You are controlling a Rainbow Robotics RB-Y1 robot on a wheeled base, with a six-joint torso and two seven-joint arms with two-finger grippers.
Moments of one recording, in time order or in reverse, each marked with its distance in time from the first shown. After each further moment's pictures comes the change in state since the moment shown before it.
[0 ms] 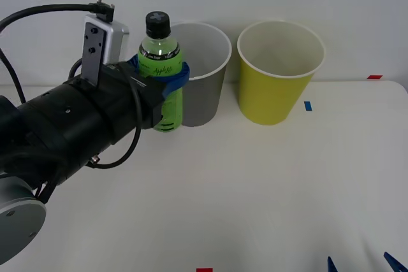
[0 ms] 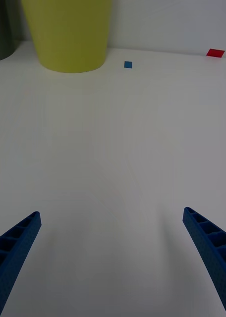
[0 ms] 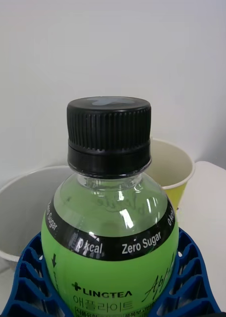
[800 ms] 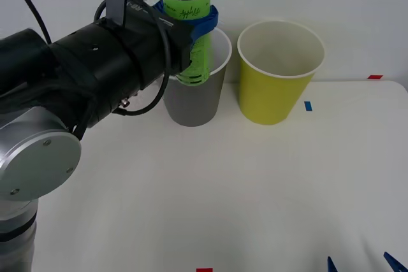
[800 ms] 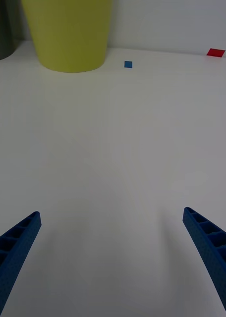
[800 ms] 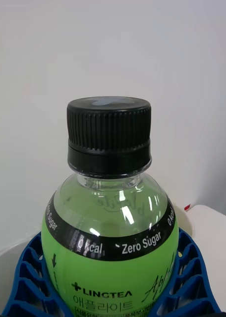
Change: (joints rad) right arm 0.000 0.000 0.000 0.000 0.000 0.000 0.000; left arm -0.293 -0.129 -0.006 0.179 -0.028 -0.001 -0.012
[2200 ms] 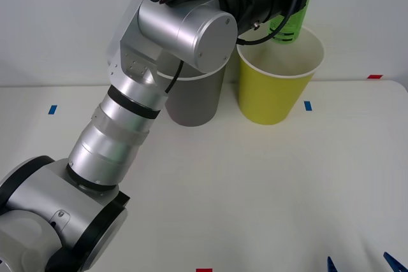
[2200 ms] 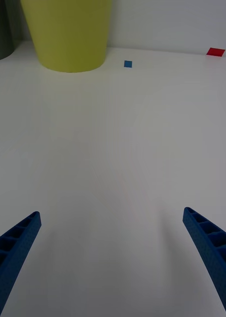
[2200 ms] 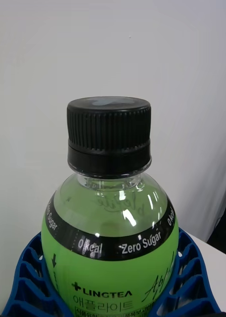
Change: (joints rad) right arm 0.000 0.000 0.000 0.000 0.000 0.000 0.000; left arm -0.555 -0.225 -0.133 0.821 -0.029 -0.256 -0.030
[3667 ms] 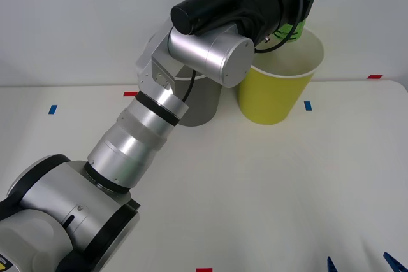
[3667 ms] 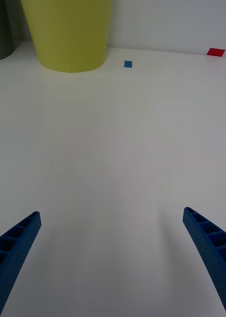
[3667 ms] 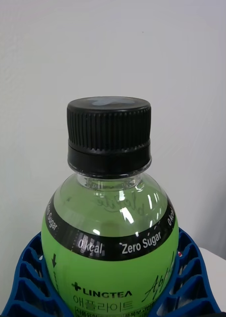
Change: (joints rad) right arm 0.000 0.000 0.000 0.000 0.000 0.000 0.000; left arm -0.017 -0.049 -0.030 0.228 -0.041 -0.290 -0.063
